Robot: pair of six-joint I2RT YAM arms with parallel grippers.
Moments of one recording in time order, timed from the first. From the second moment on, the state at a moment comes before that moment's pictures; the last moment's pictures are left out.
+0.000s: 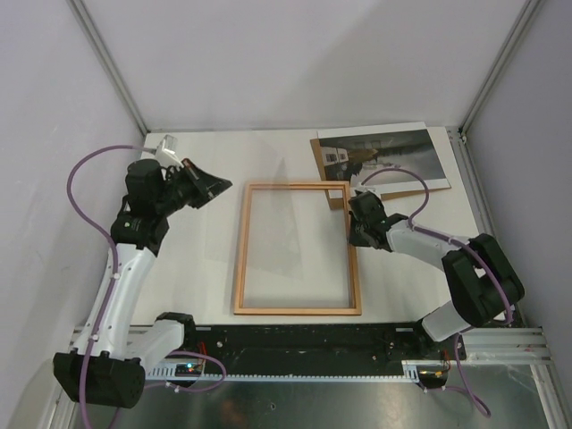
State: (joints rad) left arm -0.09 0.99 1.04 -0.40 0.47 -0.74; right arm 0.53 1.52 0.81 -0.26 0.16 0.52
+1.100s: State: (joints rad) left arm -0.10 0.79 0.43 0.23 0.66 -1.12; right arm 0.36 1.24 0.70 -0.30 0.02 0.65
